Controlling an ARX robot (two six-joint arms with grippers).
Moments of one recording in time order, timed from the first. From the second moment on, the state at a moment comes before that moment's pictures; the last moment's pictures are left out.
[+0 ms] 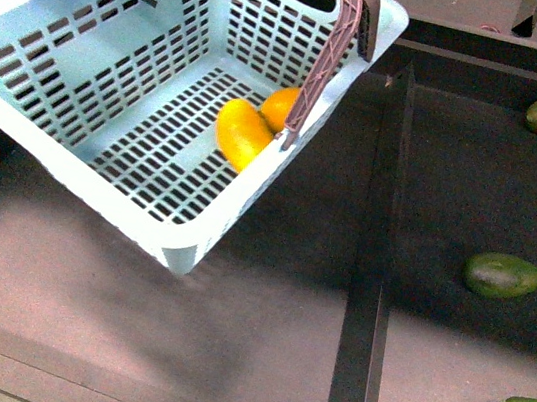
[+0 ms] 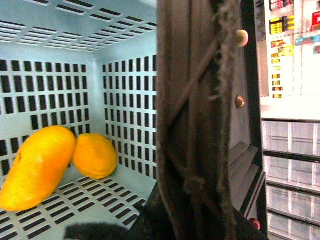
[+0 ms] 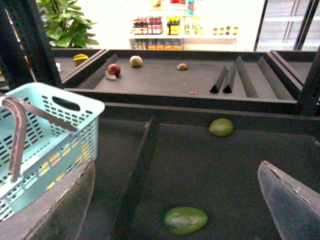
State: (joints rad) left arm -0.39 2.10 1.39 0.17 -0.30 -1.47; right arm 0.00 0.00 0.02 0.00 0.00 0.00
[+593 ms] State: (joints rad) left arm -0.36 2.09 1.35 0.06 -0.33 -1.56; right arm 0.00 0.00 0.02 0.00 0.00 0.00
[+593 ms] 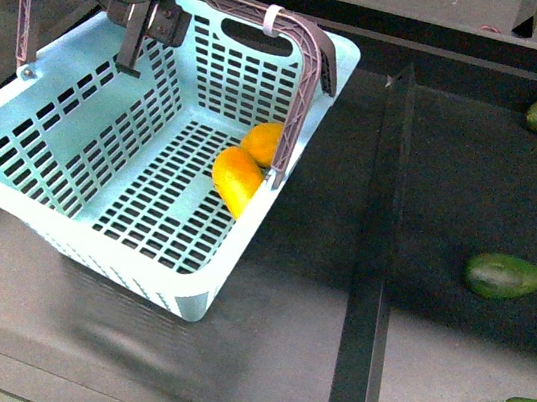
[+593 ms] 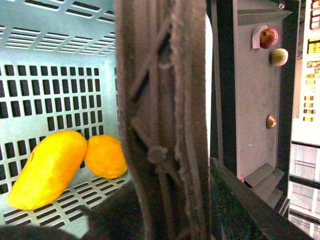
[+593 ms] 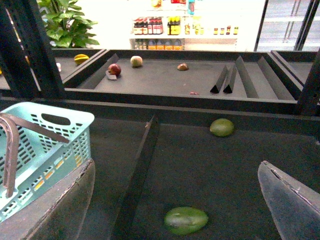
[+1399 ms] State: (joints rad) left arm -0.18 1.35 0.31 1.02 -0.18 -0.06; right arm 0.00 0.00 0.02 0.00 0.00 0.00
